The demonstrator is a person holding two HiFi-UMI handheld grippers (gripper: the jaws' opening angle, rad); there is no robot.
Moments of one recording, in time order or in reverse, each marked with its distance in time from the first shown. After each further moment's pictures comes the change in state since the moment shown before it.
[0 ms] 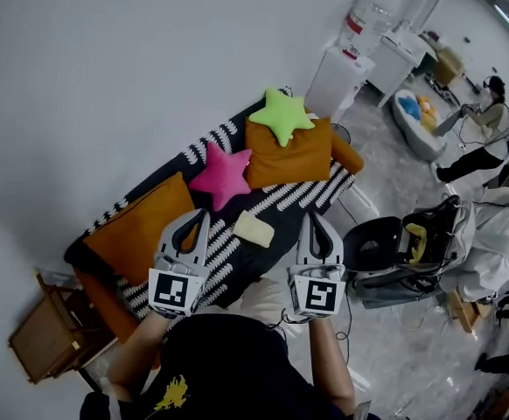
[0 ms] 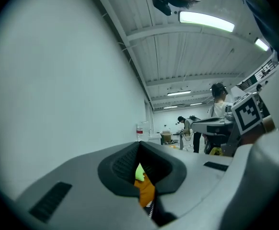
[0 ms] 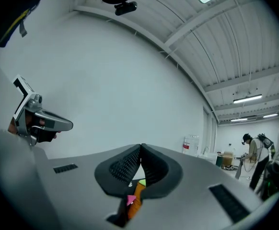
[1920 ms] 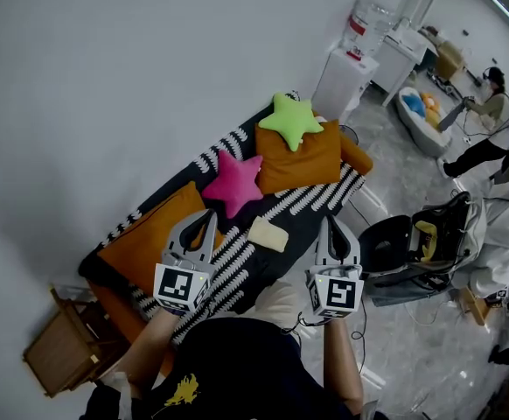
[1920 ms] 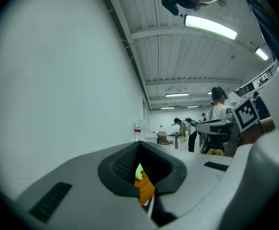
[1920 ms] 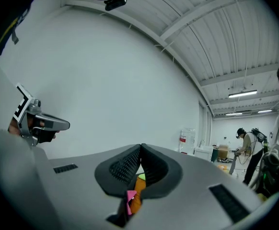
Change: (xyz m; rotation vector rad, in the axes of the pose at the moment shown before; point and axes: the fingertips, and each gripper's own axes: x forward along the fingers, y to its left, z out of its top) left arm 0.004 0.045 -0.016 -0.026 0.077 -0.068; right arm 0.011 0.005 -0.012 -0.002 0.120 -0.036
